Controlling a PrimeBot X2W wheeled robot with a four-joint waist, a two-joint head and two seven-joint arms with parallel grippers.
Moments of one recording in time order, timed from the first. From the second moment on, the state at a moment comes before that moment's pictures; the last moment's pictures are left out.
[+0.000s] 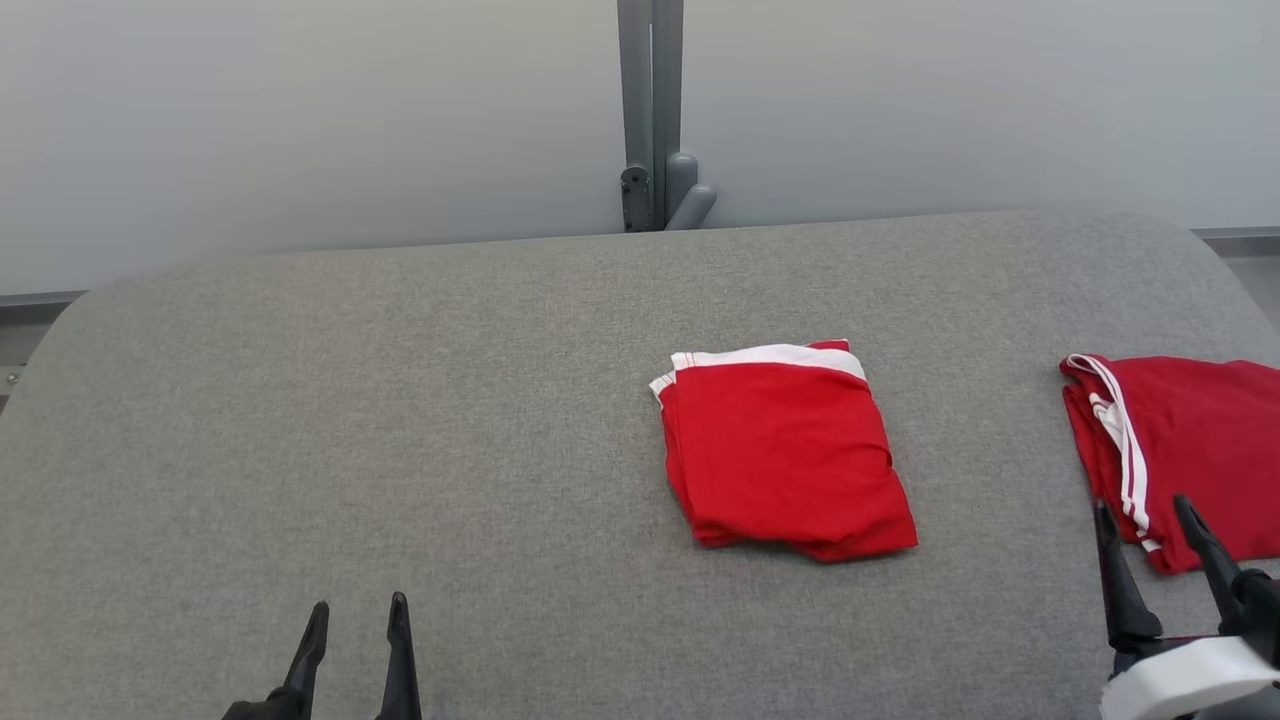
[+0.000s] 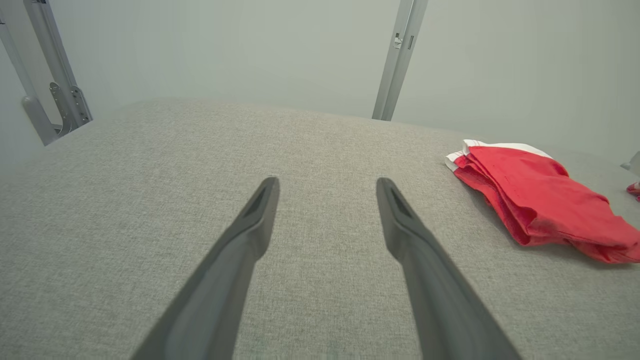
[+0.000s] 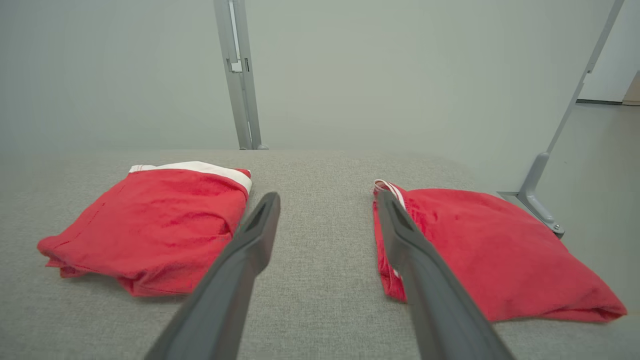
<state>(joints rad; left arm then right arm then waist) 0.17 0.05 -0.10 0.16 -0.26 -0.01 -0.26 0.09 -0.21 -0.08 0.17 0.20 0.13 -0.26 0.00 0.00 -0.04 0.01</state>
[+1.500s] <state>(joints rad) 0.13 0.05 -0.13 0.14 -0.26 -0.02 -0.26 -0.30 -0.31 0.07 0.43 0.65 0.13 0.29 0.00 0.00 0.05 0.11</state>
